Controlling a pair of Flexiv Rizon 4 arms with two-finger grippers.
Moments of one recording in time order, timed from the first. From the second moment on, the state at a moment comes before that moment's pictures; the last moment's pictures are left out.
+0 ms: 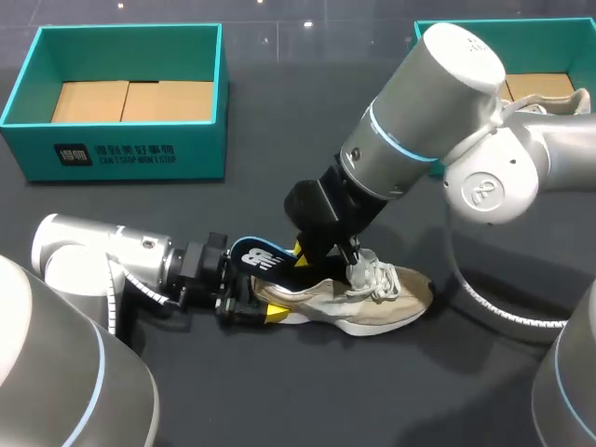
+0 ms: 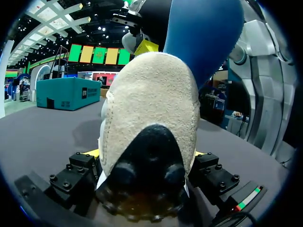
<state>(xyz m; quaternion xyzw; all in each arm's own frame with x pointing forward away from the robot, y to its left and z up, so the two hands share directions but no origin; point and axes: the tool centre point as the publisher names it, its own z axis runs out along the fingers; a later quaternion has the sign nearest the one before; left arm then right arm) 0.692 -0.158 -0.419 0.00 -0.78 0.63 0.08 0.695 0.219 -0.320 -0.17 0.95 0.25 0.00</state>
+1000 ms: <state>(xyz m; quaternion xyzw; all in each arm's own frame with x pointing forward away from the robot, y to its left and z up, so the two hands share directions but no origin) 0.692 -0.158 -0.419 0.00 -0.78 0.63 0.08 0.709 0.218 -0.295 -0.06 0.97 0.19 -0.12</state>
